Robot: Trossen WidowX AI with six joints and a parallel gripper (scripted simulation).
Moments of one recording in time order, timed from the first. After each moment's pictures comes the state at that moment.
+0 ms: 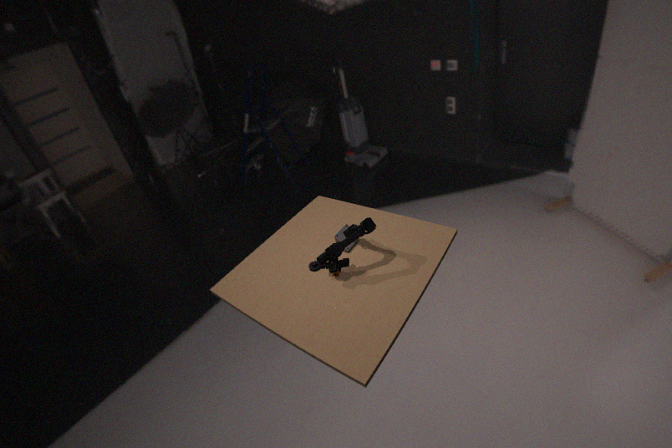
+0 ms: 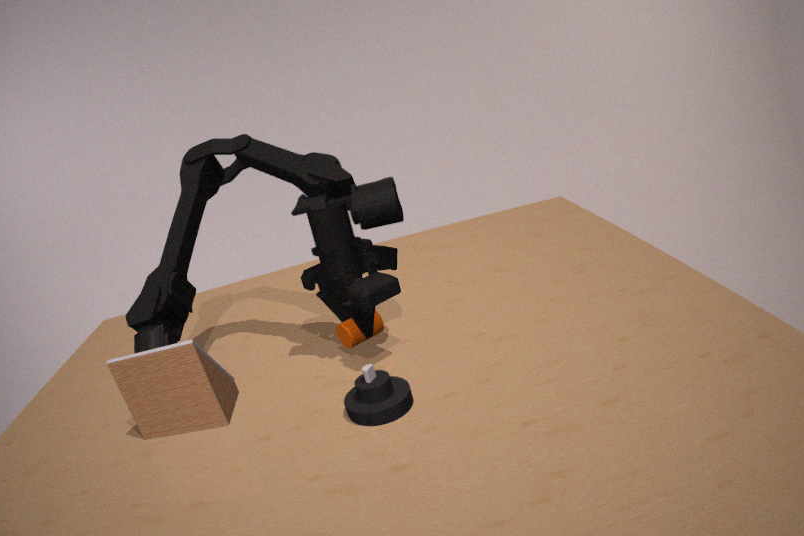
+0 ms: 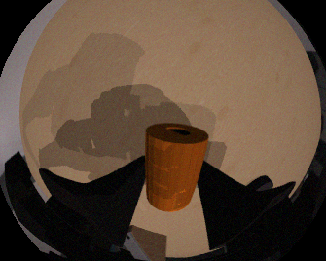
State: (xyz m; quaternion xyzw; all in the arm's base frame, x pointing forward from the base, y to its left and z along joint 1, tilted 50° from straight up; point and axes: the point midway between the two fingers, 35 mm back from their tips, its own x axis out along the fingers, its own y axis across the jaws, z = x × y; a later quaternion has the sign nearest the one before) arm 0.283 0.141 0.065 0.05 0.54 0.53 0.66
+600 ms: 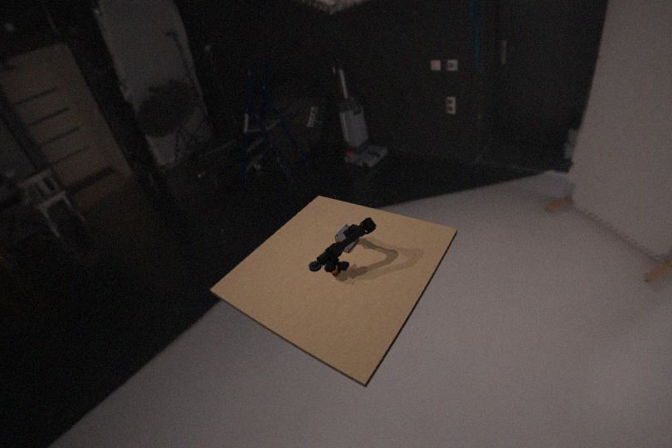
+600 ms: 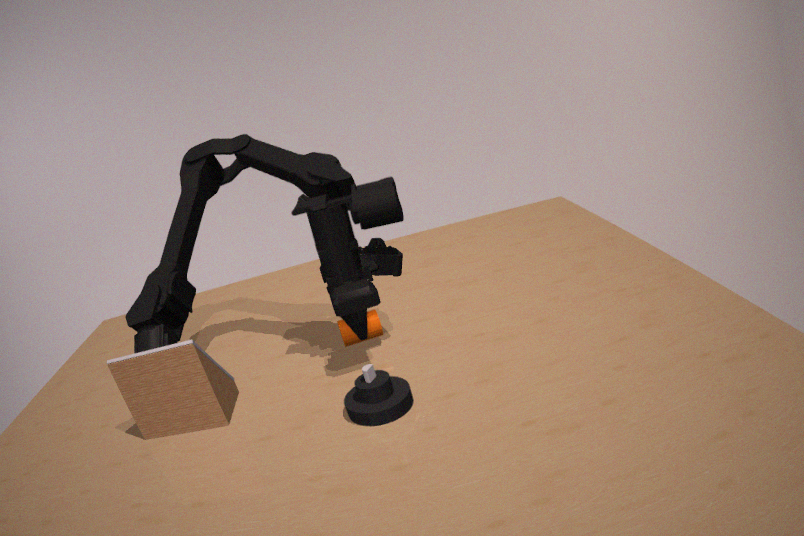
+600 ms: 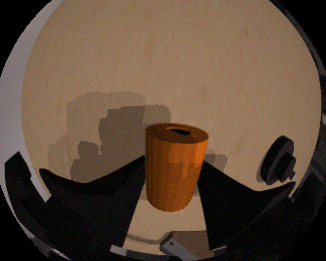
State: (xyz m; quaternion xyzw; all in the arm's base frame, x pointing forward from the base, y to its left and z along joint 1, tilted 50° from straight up) arm 0.284 0.141 0.065 0.19 0.63 0.40 0.63
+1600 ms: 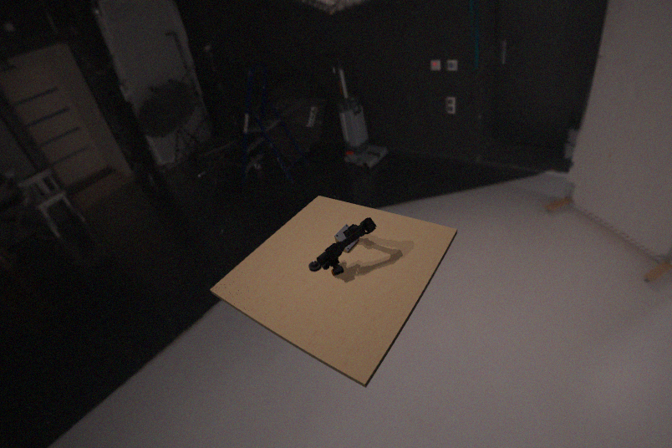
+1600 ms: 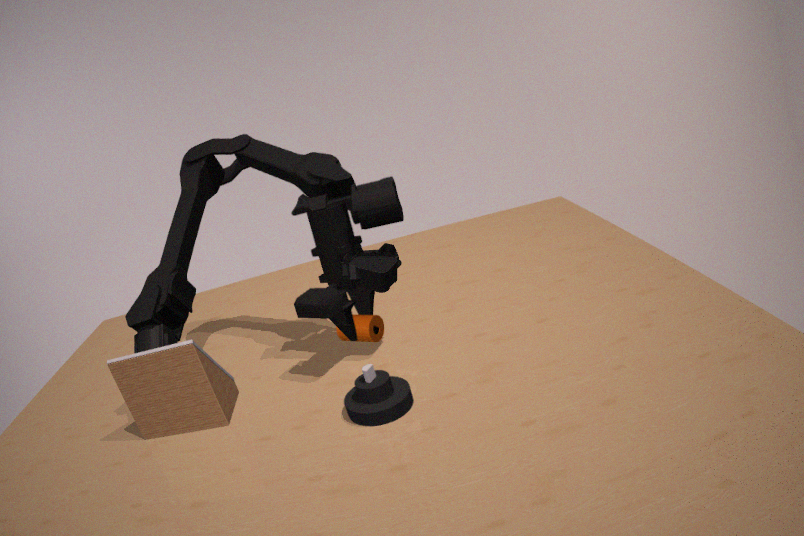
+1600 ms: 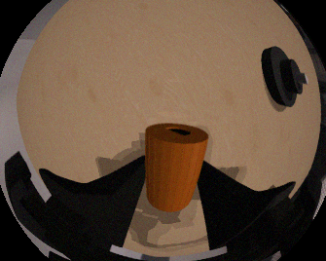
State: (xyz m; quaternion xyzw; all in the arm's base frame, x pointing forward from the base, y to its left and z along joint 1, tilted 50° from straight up) arm 0.284 0.141 0.065 0.41 0.74 0.15 0.52
